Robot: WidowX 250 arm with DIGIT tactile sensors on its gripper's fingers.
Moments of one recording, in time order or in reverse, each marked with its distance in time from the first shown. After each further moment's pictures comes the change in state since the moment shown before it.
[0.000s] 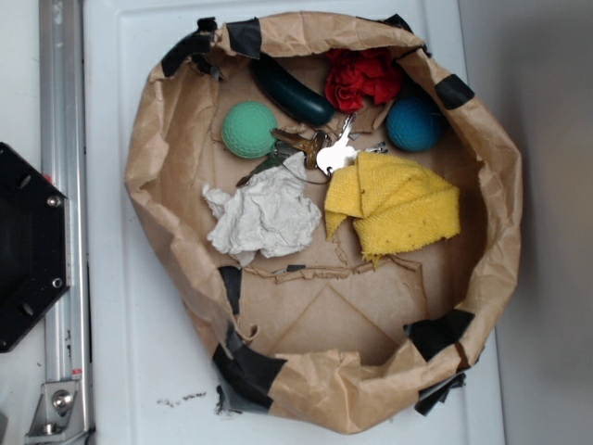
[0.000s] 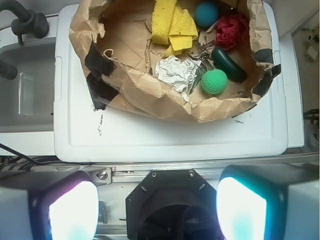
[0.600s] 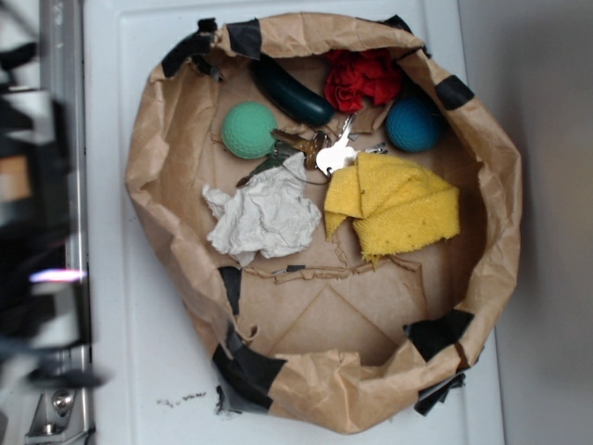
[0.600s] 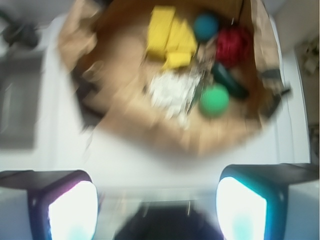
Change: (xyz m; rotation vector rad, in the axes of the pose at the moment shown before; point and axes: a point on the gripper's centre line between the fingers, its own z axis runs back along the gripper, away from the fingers) arm 0.044 0.021 -0.061 0.057 -0.090 0.020
